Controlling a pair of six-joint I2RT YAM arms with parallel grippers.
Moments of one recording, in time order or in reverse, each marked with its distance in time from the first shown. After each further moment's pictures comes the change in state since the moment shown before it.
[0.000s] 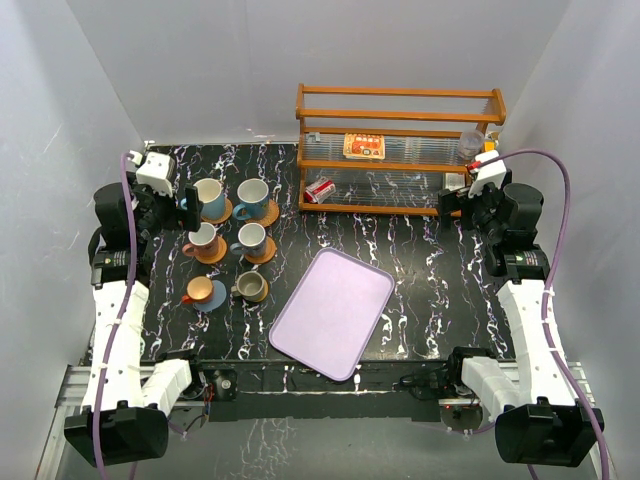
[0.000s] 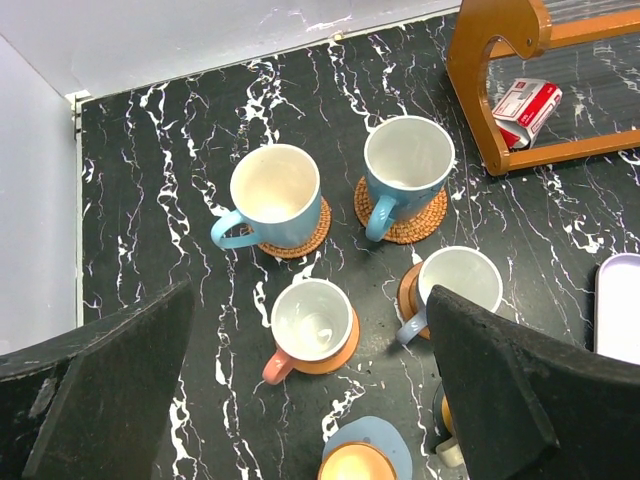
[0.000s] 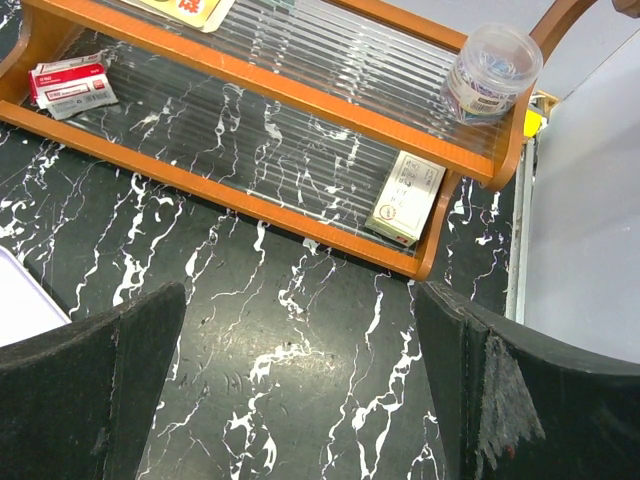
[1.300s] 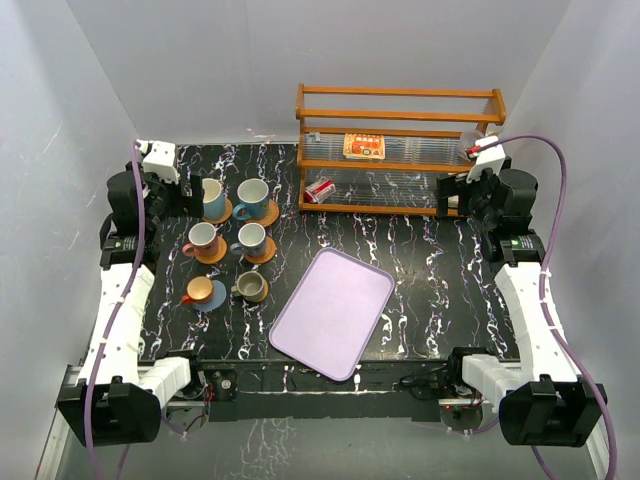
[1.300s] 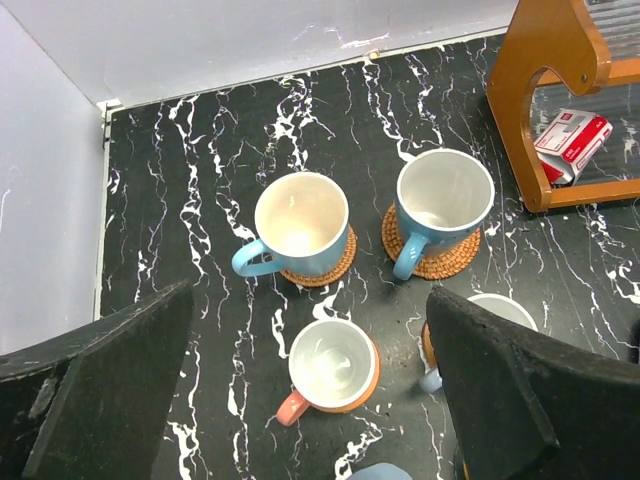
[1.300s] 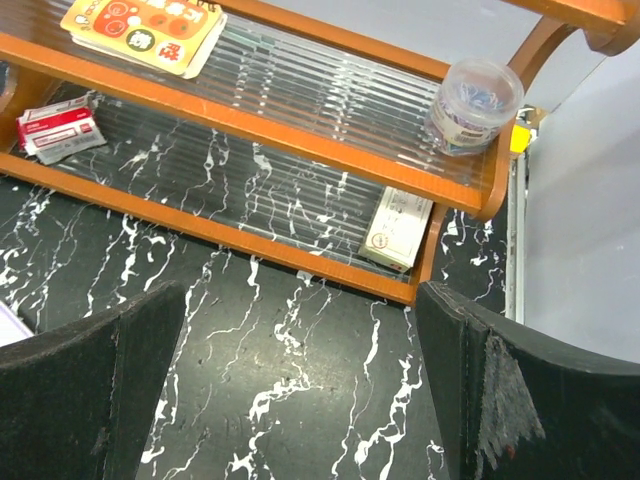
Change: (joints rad) left arm -0.064 0.109 0.010 0.132 -0.134 -0.021; right arm 0.032 0.108 0.062 0.080 0.073 0.050
